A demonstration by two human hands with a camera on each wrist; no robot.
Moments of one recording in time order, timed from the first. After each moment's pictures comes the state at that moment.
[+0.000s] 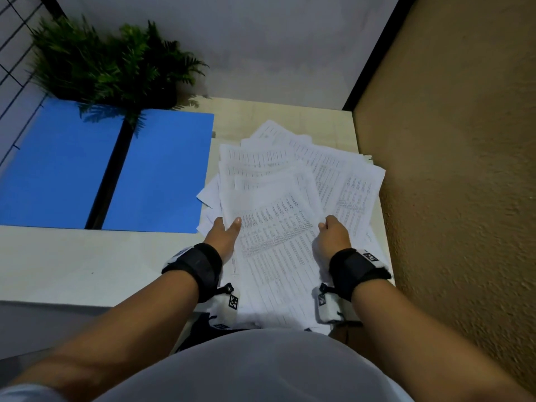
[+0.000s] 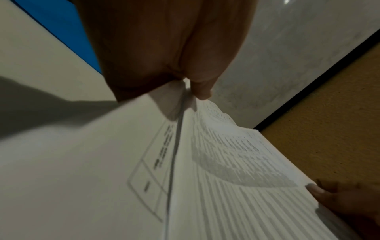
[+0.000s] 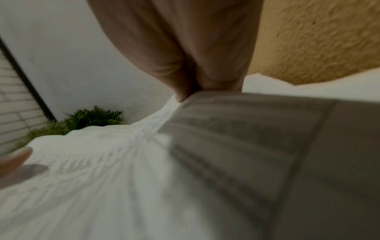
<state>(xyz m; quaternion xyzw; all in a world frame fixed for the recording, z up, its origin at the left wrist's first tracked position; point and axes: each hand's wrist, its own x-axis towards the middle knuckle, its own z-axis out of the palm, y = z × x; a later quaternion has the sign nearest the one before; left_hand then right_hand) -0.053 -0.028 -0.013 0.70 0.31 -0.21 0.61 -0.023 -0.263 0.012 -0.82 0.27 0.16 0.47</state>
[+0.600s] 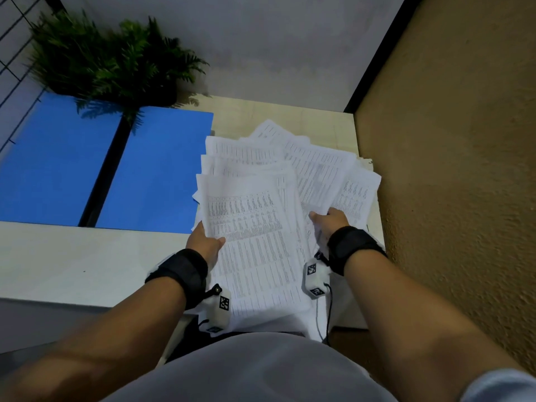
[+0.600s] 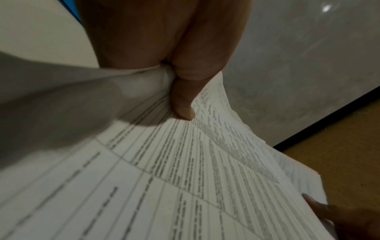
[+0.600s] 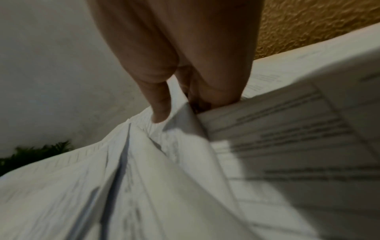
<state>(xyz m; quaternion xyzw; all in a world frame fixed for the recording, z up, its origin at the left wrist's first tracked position) -0.060 -0.012 -0.029 0.69 0.34 -0.14 0.62 0.027 -0.271 0.004 -0.75 0.33 0.18 0.55</state>
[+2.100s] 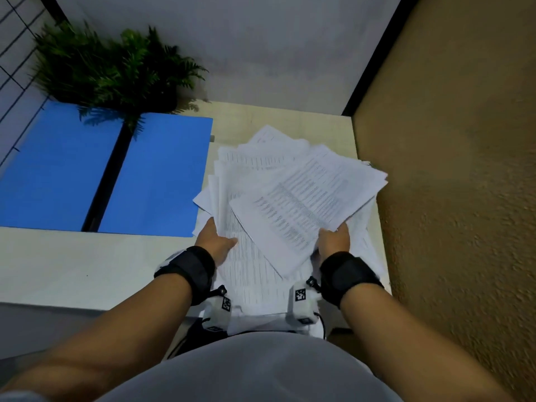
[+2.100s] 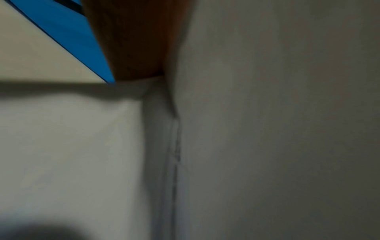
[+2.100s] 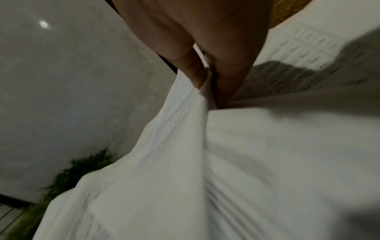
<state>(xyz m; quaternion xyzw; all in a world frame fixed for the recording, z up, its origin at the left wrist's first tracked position) -0.047 -0.009 -0.054 0.72 0.28 -0.17 0.62 -0.017 -0.258 0.007 -0.70 0.37 0.02 0.61</state>
